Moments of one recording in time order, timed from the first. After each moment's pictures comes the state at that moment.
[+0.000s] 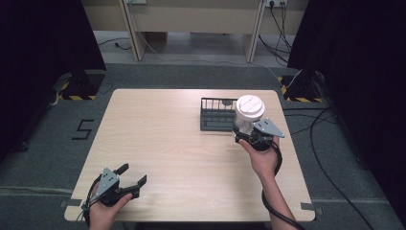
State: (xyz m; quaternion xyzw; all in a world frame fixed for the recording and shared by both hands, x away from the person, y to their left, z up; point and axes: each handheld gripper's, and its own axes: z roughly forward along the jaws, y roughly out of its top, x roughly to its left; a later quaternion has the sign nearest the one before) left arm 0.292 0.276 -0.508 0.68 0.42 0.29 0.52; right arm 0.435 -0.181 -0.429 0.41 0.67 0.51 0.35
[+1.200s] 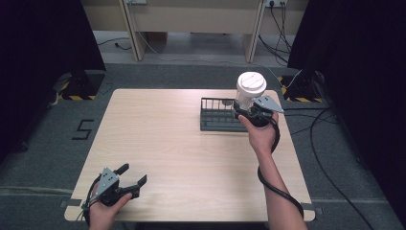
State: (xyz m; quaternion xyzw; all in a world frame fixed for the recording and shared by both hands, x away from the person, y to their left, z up) left arm 0.294 0.275 -0.509 0.68 0.43 0.27 0.53; right arm 0.488 -0.175 -0.387 0.43 0.64 0.52 0.37
